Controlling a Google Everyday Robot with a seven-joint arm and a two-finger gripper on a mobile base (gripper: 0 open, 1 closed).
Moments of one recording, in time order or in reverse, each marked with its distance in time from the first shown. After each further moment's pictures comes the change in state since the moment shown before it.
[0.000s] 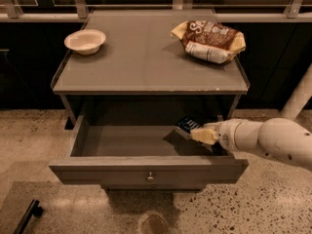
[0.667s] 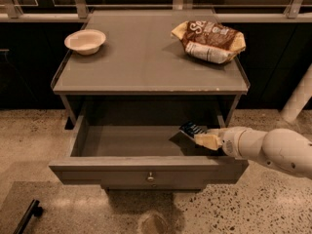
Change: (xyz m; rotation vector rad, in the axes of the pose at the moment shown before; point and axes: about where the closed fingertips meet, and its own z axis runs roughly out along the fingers) arm 0.025 -0.017 0.007 0.001 -0.027 0.054
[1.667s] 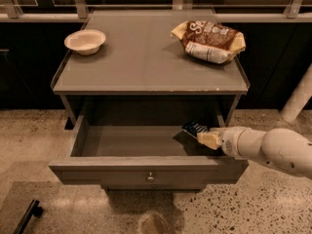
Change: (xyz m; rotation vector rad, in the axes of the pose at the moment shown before) arm 0.000 0.000 0.000 0.000 0.000 0.000
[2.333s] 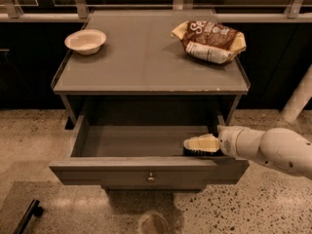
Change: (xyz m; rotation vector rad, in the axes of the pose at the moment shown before) arm 0.000 0.000 0.000 0.000 0.000 0.000
